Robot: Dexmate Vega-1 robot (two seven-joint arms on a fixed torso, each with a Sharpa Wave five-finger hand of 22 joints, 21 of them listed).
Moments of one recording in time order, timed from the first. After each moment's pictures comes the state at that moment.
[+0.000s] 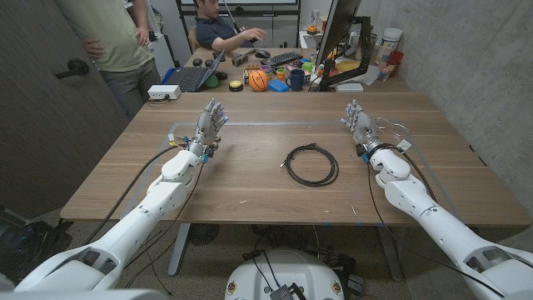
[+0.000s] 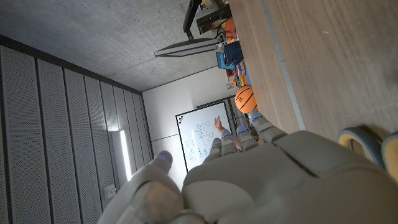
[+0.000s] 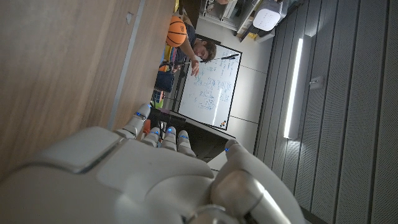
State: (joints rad) left arm 0.82 0.50 0.37 -1.27 -0.65 -0.30 -0.05; left_hand 0.00 0.06 0.37 0.17 0.21 -0.13 0.02 0.19 0.18 -0.06 -0.04 0.18 0.19 -0.07 0.01 0.20 0.17 0.02 0.01 0.30 0.19; right arm -0.82 -0.48 -0.37 -1.26 0.66 0.31 0.03; right_hand 0.07 0.09 0.28 0.15 0.22 -0.08 0.02 0.19 0.18 -0.08 0.01 0.19 0.18 -0.17 0.00 0.22 0.17 -0.17 -0.01 0.76 0.17
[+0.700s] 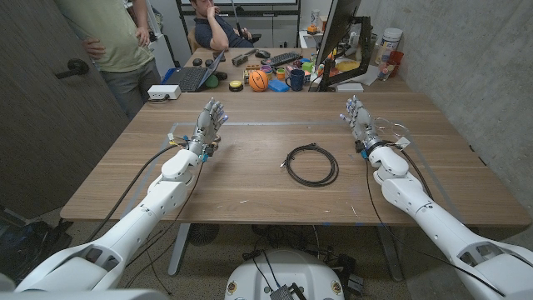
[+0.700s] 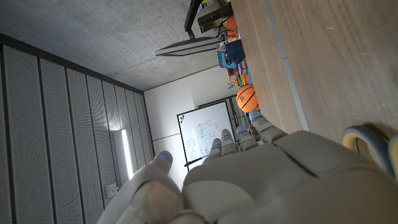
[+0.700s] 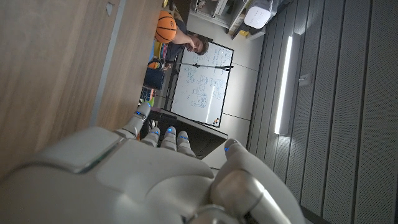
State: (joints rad) left arm 0.81 0.50 0.37 -1.25 -0.65 -0.32 -0.05; left_hand 0.00 0.06 0.37 0.17 0.21 -0.13 0.02 0.19 0.18 -0.06 -0.04 0.18 0.19 -0.07 0.01 0.20 0.17 0.02 0.01 0.30 0.19; right arm -0.80 -0.47 -0.37 -1.23 0.65 0.36 0.06; right_hand 0.07 0.09 0.27 0.15 0.22 -0.08 -0.02 0.19 0.18 -0.09 0.01 0.19 0.18 -0.17 0.00 0.22 0.17 -0.17 0.00 0.76 0.17
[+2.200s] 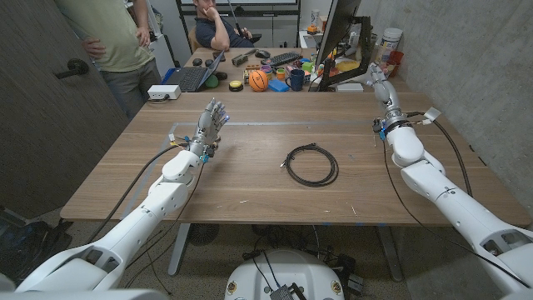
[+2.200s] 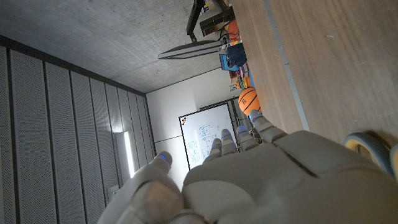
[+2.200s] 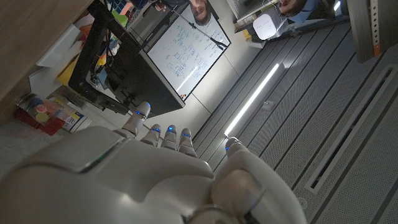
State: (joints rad) left arm 0.82 0.49 0.38 -1.25 -0.64 -0.33 -0.06; left_hand 0.00 0.06 0.35 0.17 0.21 -0.13 0.02 0.19 0.18 -0.06 -0.04 0.18 0.19 -0.07 0.01 0.20 0.17 0.02 0.01 0.29 0.19; right arm -0.75 -0.60 -0.35 -1.30 0.17 0.43 -0.30; right_hand 0.09 0.09 0.25 0.13 0.23 -0.06 -0.06 0.19 0.18 -0.08 -0.04 0.19 0.18 -0.17 -0.01 0.21 0.17 -0.17 0.00 0.72 0.17
